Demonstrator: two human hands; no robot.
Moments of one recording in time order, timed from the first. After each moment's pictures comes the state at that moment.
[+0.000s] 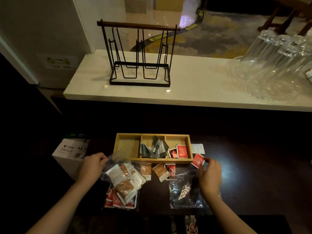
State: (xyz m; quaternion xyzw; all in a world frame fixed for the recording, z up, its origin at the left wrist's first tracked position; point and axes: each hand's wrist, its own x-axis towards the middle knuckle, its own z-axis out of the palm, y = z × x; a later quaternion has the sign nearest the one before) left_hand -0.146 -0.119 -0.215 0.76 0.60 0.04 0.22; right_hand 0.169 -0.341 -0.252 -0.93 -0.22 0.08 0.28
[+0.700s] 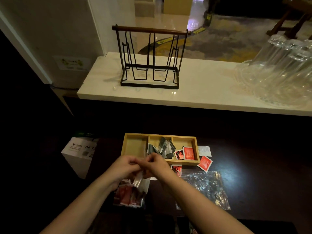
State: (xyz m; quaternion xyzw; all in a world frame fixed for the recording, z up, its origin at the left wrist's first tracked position) left_hand -0.096 -0.175 -0.143 0.58 0.47 0.06 0.66; right_hand 0.030 -0.239 -0.157 -0.65 -0.26 0.59 0.41
